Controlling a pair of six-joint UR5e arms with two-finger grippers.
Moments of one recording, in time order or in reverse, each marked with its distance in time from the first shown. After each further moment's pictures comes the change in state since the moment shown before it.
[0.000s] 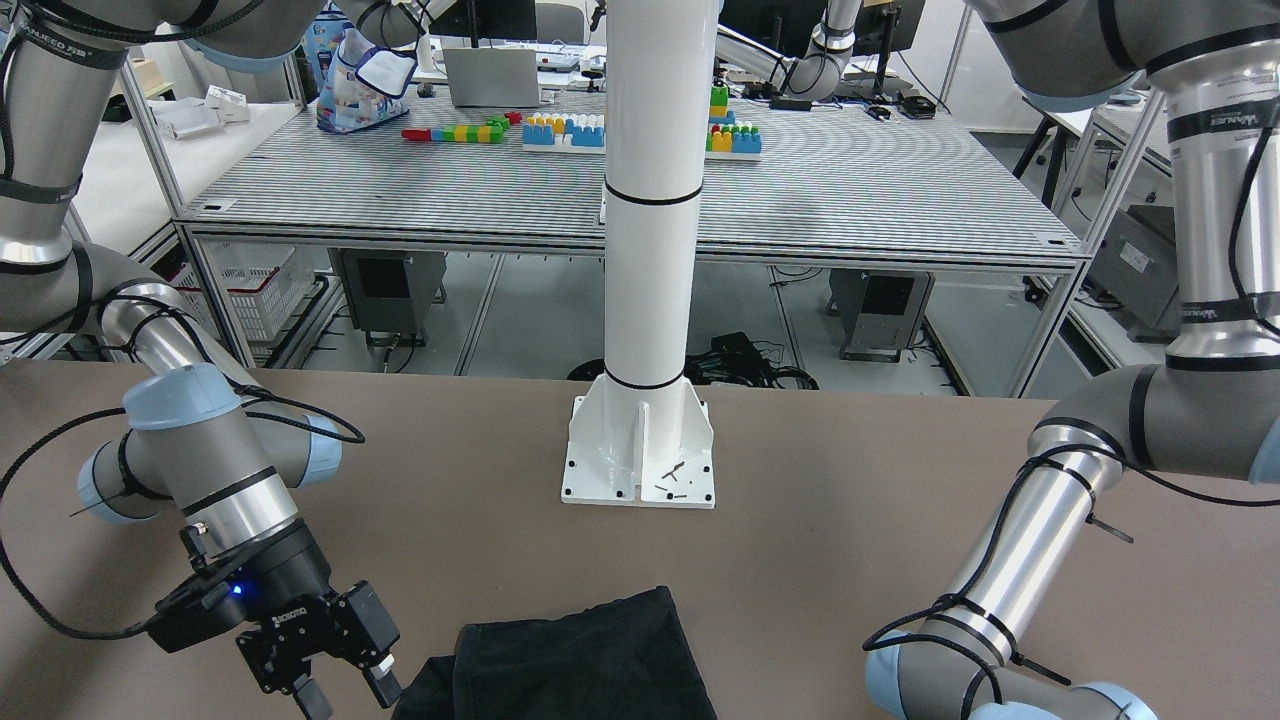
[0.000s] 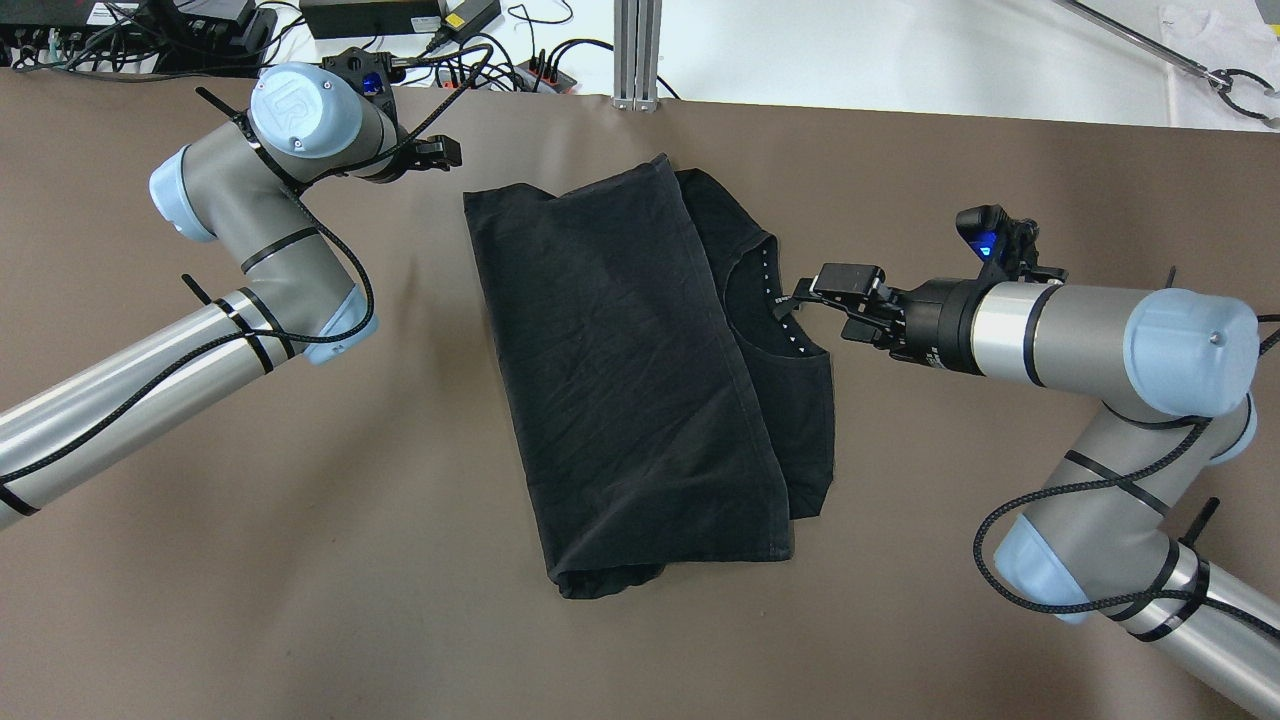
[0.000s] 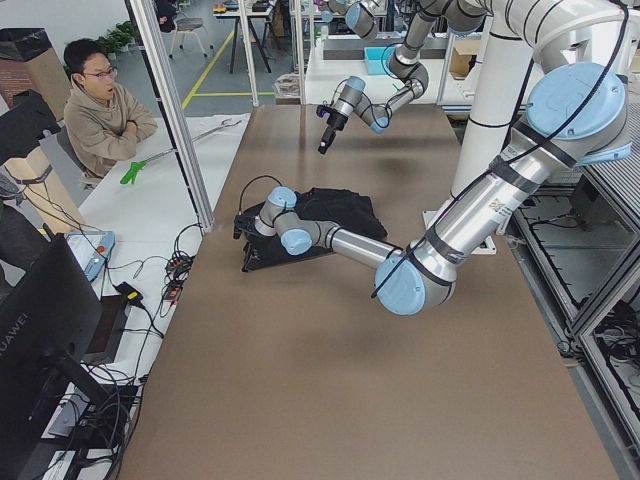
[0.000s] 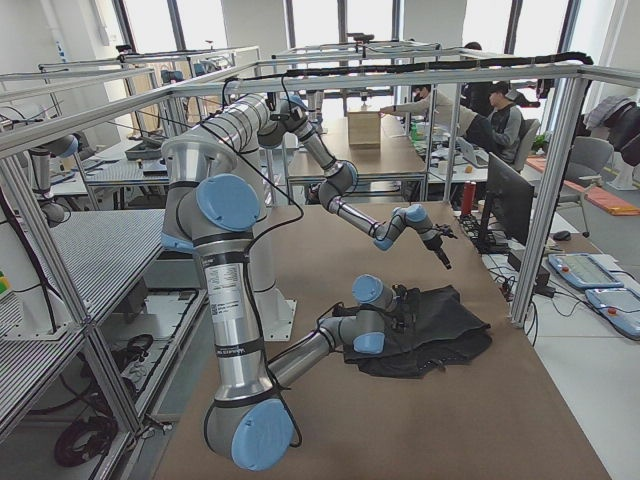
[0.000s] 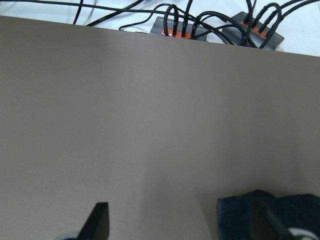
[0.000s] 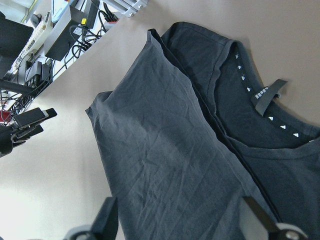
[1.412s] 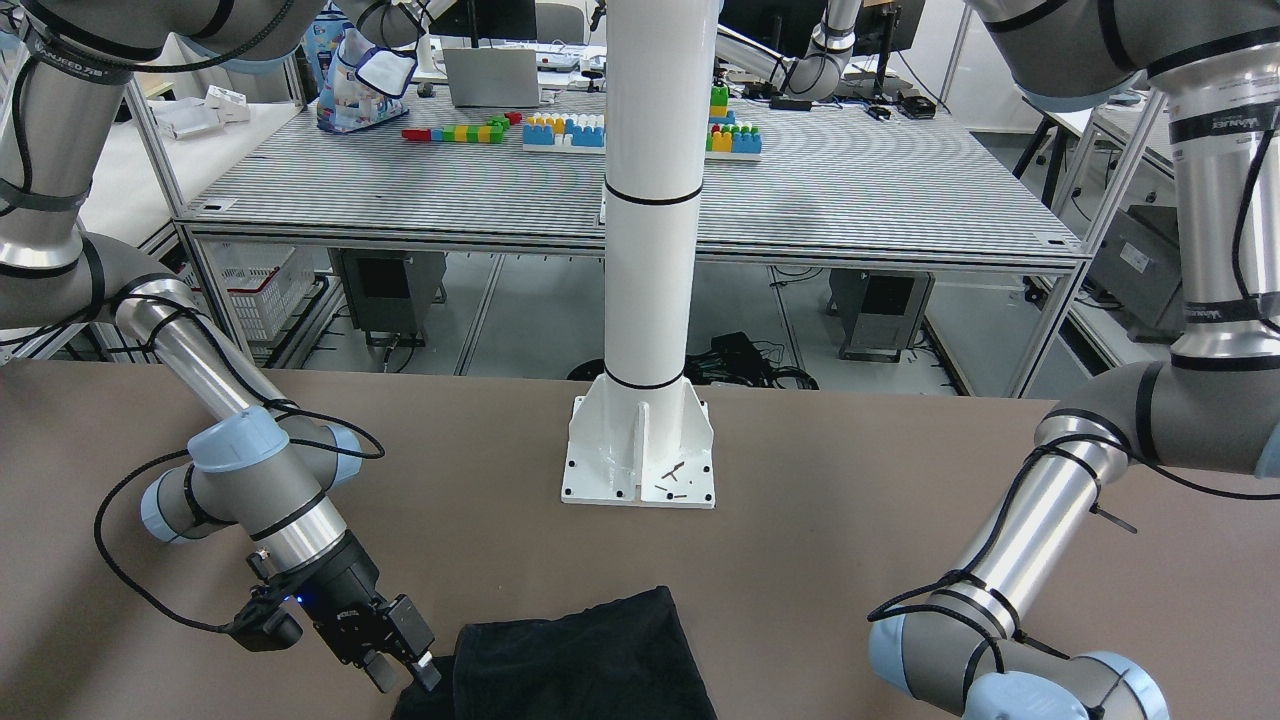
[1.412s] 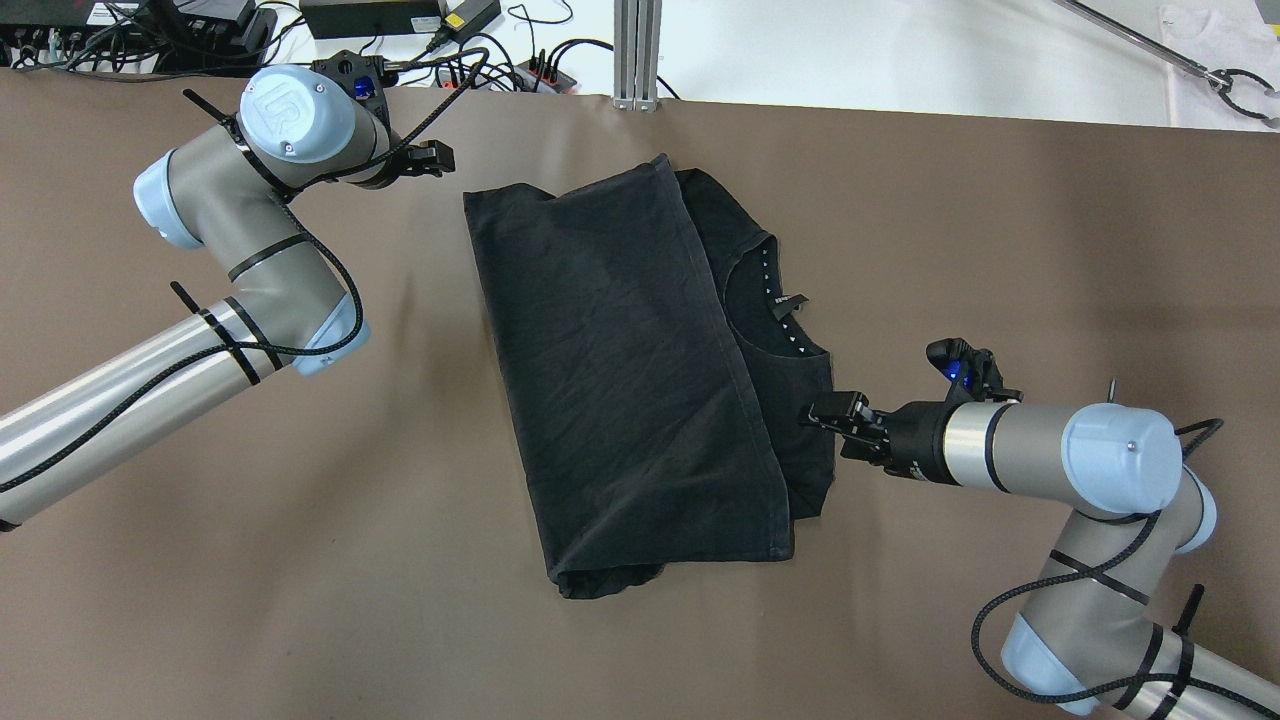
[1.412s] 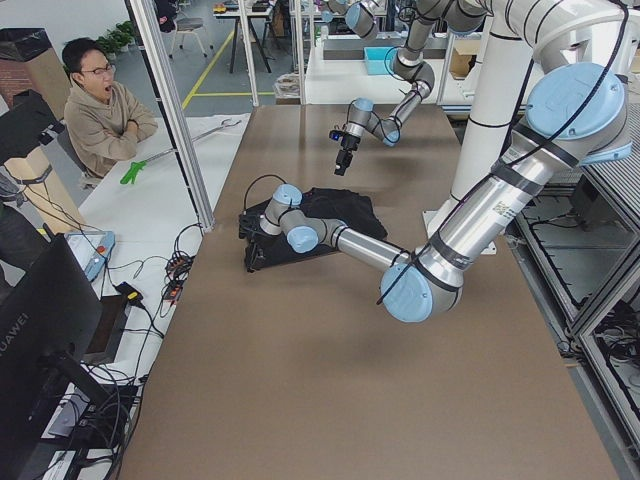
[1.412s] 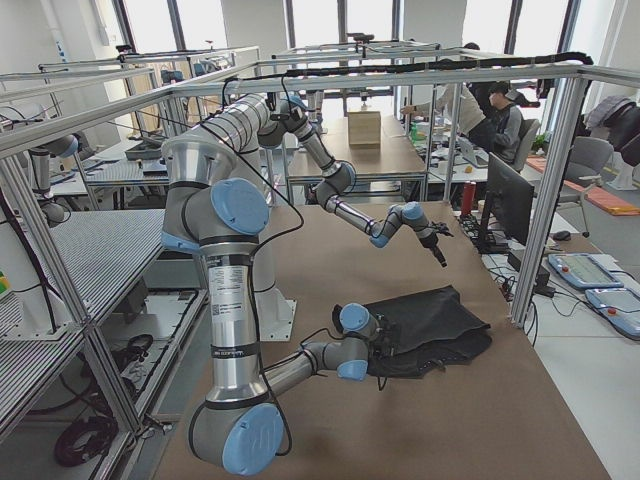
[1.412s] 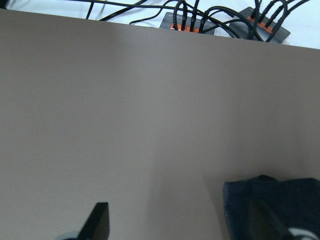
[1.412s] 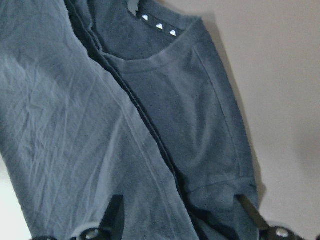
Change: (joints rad) left arm 0.006 0.037 -0.094 0.079 0.011 -0.003; right arm -0.166 -0.117 -0.095 0.065 -0.018 0.075
